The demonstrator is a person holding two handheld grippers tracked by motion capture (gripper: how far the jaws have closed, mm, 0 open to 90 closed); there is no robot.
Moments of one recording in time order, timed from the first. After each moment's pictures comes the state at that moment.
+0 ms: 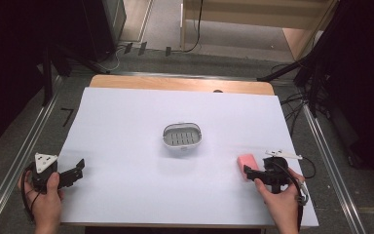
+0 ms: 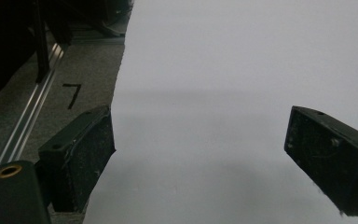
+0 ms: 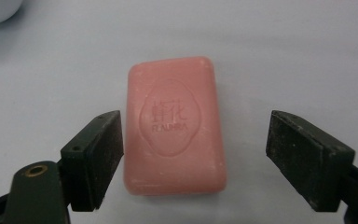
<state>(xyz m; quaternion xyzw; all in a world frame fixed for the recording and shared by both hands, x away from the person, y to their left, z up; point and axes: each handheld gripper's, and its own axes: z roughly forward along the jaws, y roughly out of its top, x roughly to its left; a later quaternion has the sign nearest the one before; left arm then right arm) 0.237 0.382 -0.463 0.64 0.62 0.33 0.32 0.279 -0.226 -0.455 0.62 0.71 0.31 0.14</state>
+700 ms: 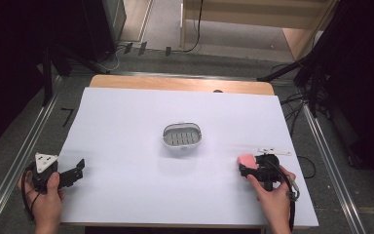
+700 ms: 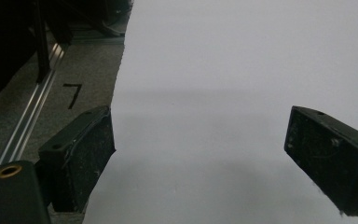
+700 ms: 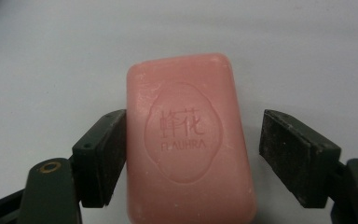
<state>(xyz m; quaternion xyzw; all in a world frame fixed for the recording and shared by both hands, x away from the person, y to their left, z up) 0.237 0.381 -0.463 0.64 0.62 0.33 0.32 0.291 -0.211 -0.467 0.63 0.70 0.29 0.15</state>
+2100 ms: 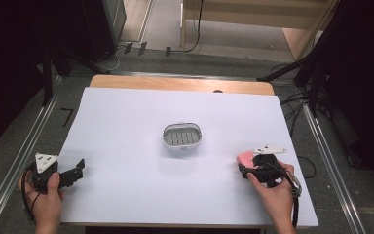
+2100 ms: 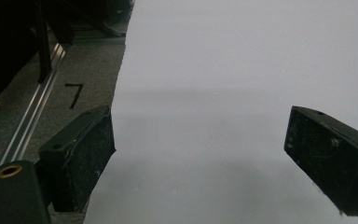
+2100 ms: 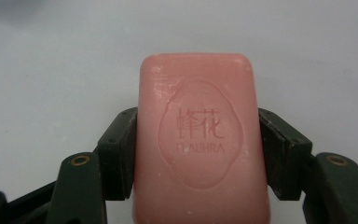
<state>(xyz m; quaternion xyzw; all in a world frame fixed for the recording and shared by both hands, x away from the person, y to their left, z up) 0.237 0.381 -0.463 0.64 0.62 0.33 0.32 0.291 -0.208 -0.451 0.51 0.79 0.29 0.17</state>
